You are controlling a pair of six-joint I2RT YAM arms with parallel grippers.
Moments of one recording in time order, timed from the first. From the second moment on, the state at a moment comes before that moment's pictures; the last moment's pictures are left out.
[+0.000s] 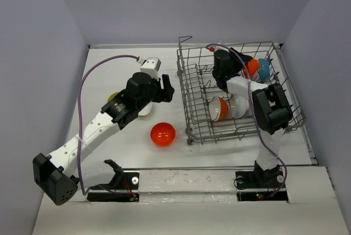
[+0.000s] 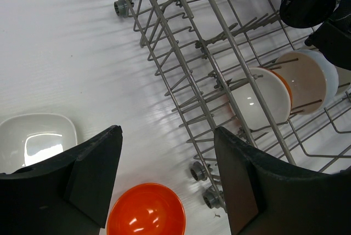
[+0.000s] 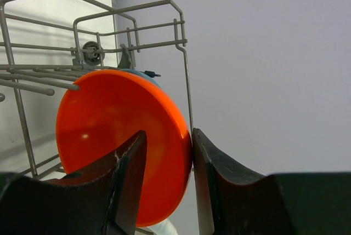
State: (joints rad) left arm -0.69 1.12 1.04 -0.34 -0.16 -0.41; right arm 0.37 1.99 1.33 0.41 1.10 -1.04
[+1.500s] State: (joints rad) left arm -0.69 1.12 1.04 -0.34 -0.16 -0.41; right arm 0.37 2.02 1.33 0.30 0.98 -0.90
